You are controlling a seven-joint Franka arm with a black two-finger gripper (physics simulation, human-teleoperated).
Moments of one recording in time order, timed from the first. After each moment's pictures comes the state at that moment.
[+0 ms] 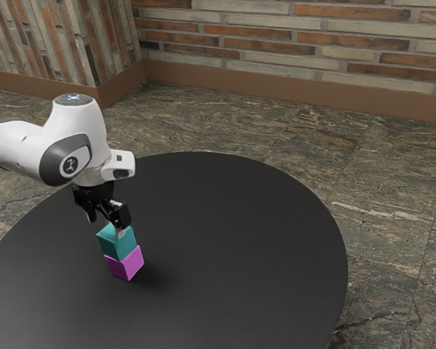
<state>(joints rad) 0.17 -0.13 -0.11 -2.36 0.08 2.22 0.09</state>
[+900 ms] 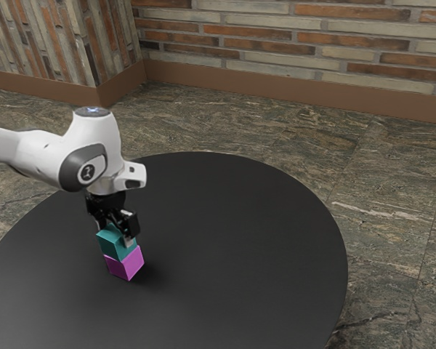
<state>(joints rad) 0.17 0.02 -0.11 -2.30 0.09 2.24 0.12</state>
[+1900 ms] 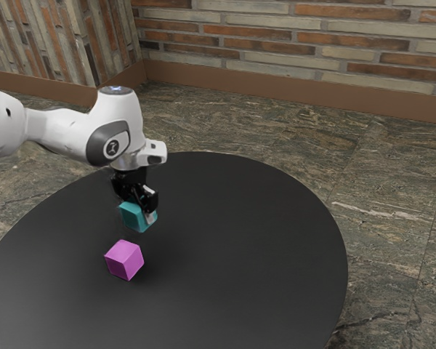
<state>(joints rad) 0.16 0.22 -0.13 -2.01 0.11 2.18 0.11</state>
